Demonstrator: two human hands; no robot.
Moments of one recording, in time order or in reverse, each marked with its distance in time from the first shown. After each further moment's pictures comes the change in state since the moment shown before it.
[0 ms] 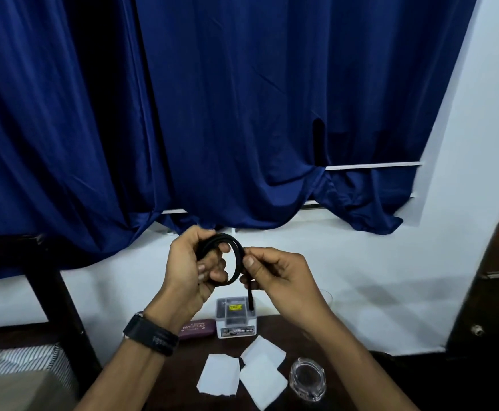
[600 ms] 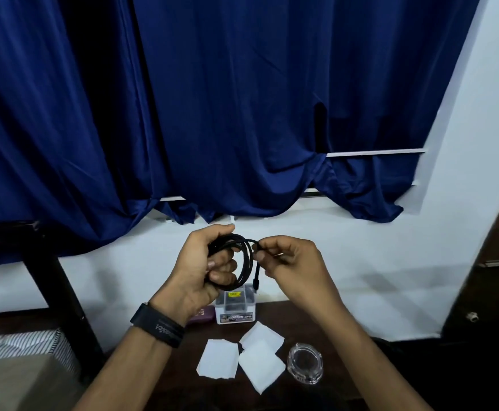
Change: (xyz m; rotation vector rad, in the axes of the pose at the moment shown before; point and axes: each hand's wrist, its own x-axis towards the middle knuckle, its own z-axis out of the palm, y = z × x) left_hand -0.002 -0.015 0.005 0.064 0.018 -0.187; right_hand -0.002 0.003 -0.016 -0.219 0.167 0.176
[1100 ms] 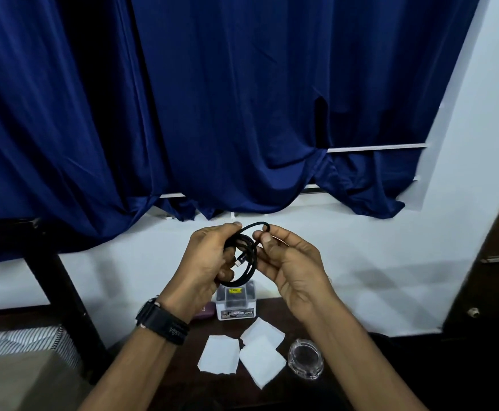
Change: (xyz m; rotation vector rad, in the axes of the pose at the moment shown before) left_hand 0.006 -0.008 0.010 0.271 0.160 0.232; right_hand 0.000 -0.010 0.012 0.801 0.051 0.298
